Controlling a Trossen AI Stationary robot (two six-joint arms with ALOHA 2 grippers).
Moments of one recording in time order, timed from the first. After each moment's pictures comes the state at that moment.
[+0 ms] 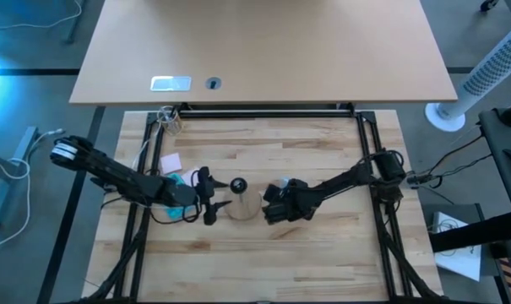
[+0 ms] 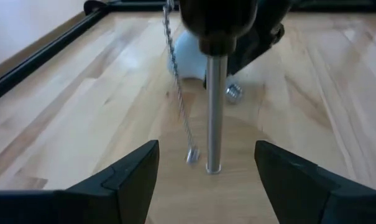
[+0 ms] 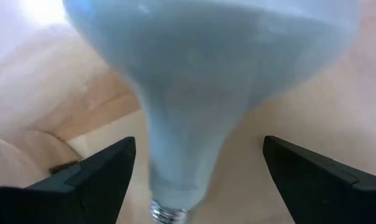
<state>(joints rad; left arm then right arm) -0.30 1.21 0.39 0.37 -0.48 -0.18 0.26 1.95 1.27 -0.79 0.46 2.23</state>
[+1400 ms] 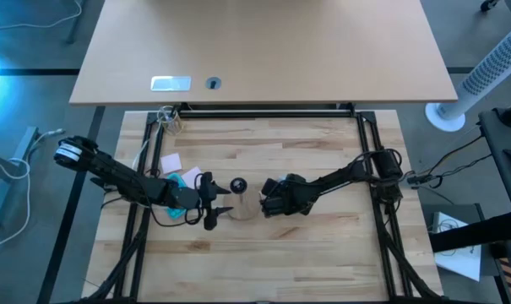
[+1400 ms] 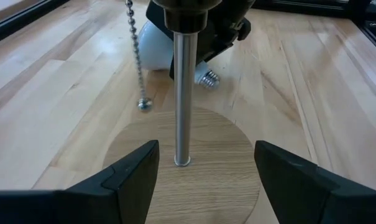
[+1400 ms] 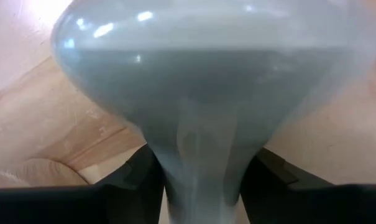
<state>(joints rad) -0.31 1.26 0.38 0.42 -0.40 -0.27 0.21 1.96 1.27 -0.76 0.46 2.19</state>
